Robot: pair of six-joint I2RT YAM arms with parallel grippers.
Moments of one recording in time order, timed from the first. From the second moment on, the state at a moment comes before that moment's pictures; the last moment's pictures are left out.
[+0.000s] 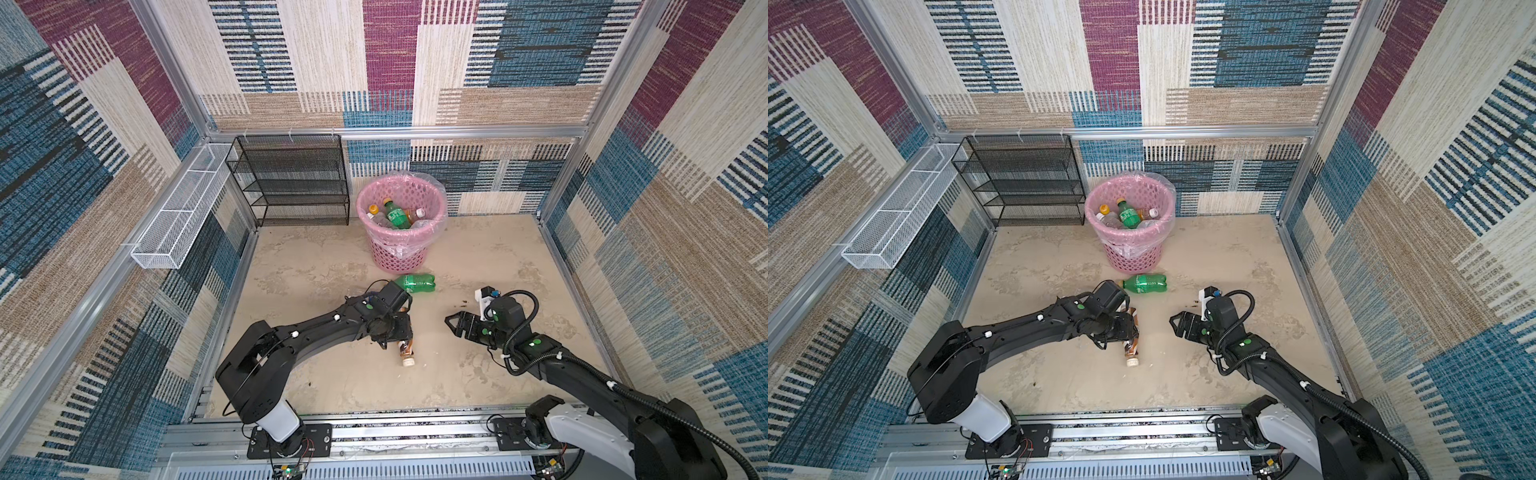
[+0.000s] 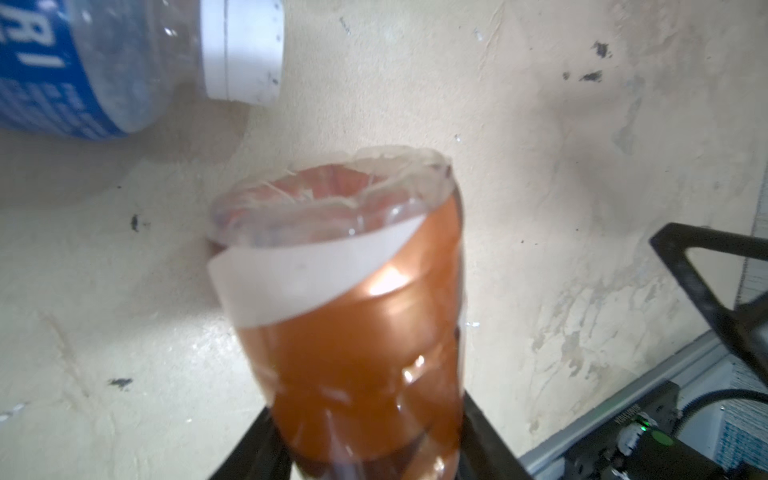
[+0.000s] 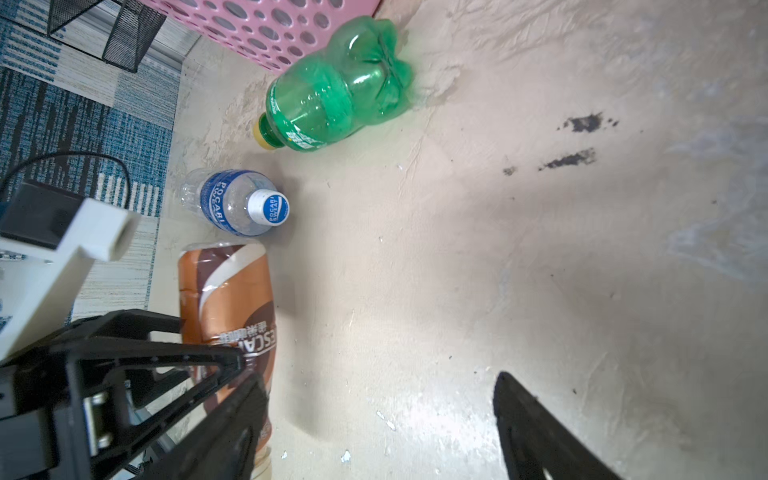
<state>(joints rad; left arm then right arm) -0.81 1.59 1.04 -0.52 0.11 -0.78 0.44 1.03 0.43 -0.10 -0.25 0.70</state>
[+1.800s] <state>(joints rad) -0.45 0.91 1.04 -0.50 0.08 -0.63 0.44 1.42 0.81 -0.08 -0.21 0.39</state>
